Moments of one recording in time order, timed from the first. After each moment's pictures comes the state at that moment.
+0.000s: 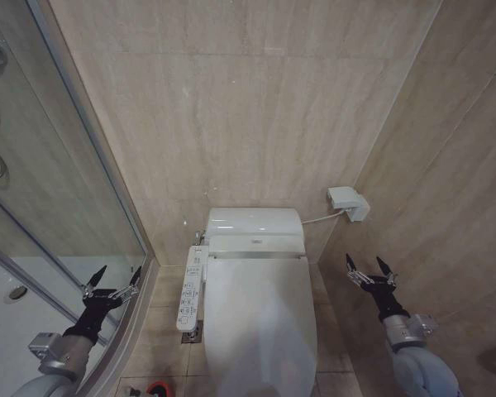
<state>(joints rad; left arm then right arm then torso) 1.61 -1.07 -0.76 -2.02 -0.59 -0.08 0.06 -1.44 1.19 0.74 1.80 0.56 0.20 -0.06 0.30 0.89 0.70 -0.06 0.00</state>
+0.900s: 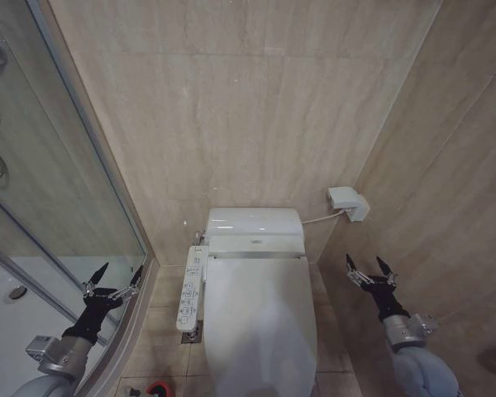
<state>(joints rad) 1.58 -1.04 -0.74 -1.98 -0.60 -0.15 0.11 -1.44 1.19 0.74 1.80 0.56 0.20 -0.06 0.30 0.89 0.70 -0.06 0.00</state>
